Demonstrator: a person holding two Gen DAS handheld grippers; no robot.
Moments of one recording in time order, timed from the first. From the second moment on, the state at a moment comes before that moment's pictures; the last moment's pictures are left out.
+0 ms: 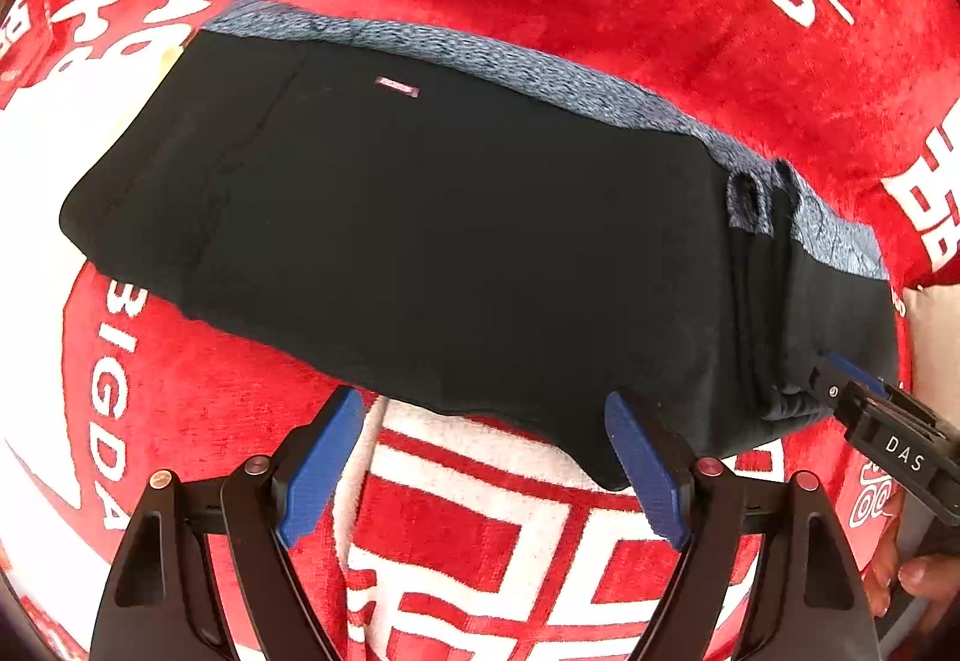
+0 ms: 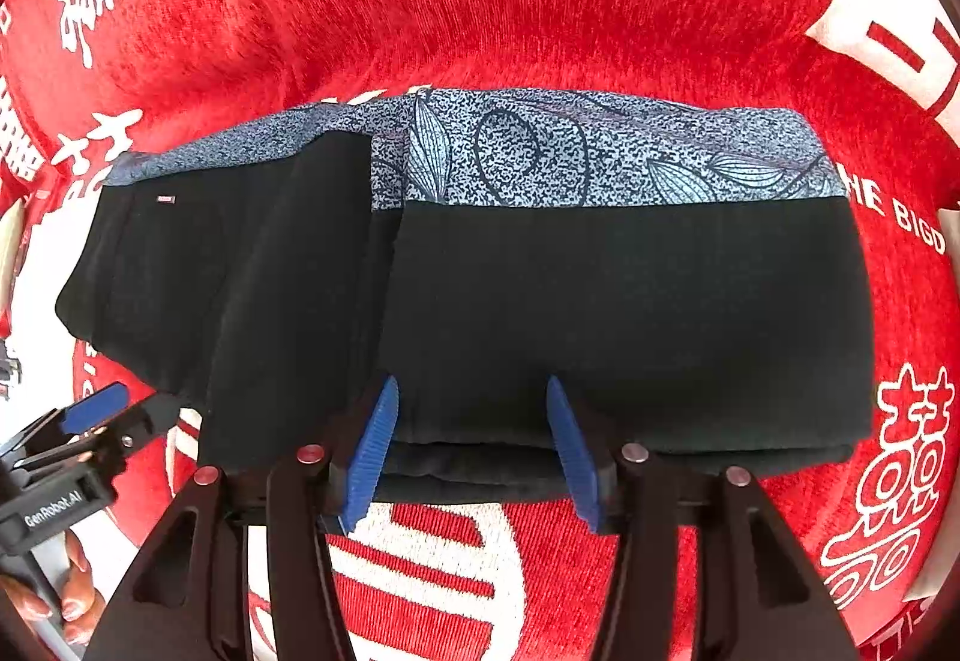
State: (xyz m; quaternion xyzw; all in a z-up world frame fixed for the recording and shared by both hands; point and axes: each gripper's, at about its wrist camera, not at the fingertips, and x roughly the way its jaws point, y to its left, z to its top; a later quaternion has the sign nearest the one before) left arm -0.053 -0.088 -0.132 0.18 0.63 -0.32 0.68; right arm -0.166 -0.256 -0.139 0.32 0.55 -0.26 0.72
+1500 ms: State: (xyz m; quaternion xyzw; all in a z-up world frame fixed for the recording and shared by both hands) left arm 0.090 0.011 -0.166 -0.17 0.62 -0.30 0.70; right arm -0.129 -0.223 -0.154 0.20 0.61 -0.26 0.72
